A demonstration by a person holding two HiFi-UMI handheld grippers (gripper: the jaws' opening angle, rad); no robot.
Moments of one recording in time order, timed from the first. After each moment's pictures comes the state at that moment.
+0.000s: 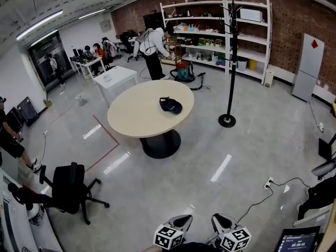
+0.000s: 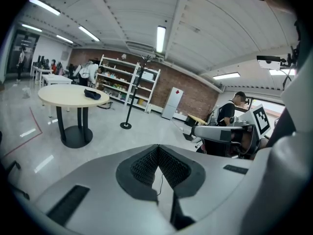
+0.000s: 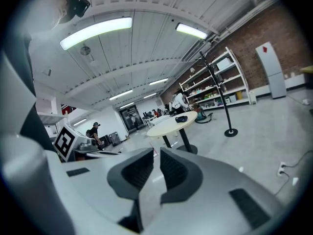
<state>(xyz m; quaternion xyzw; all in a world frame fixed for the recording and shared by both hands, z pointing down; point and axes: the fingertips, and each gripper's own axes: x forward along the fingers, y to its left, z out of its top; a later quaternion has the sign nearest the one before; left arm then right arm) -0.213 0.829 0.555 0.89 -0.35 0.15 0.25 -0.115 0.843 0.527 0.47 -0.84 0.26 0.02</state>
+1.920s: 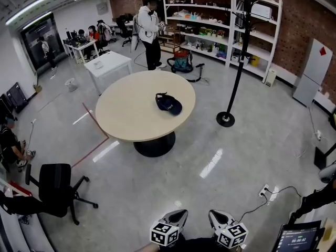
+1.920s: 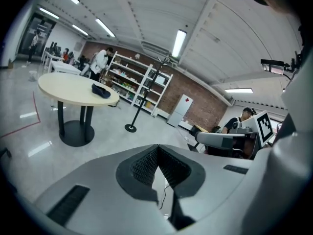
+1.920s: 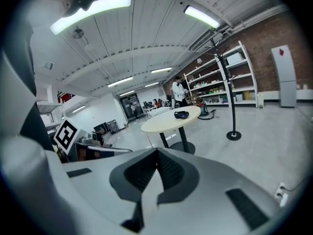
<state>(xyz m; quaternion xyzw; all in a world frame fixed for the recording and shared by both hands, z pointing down) -0.238 0.650 0.581 0.87 -0.38 0.11 0.31 -0.140 0.664 0.552 0.45 -0.85 0.25 0.10</state>
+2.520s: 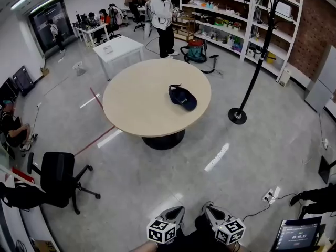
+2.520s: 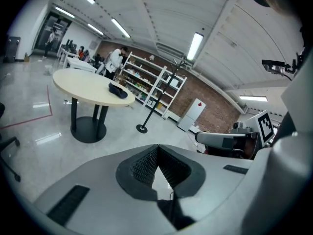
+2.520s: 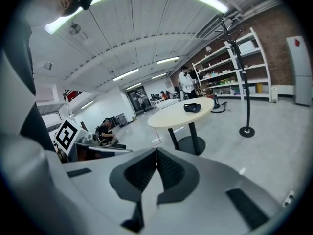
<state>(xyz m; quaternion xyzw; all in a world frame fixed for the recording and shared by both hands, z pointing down) -0.297 0.594 0.598 0.83 -0.43 0.09 0.35 -0.200 0.594 0.567 0.39 -0.87 0.27 0.13</state>
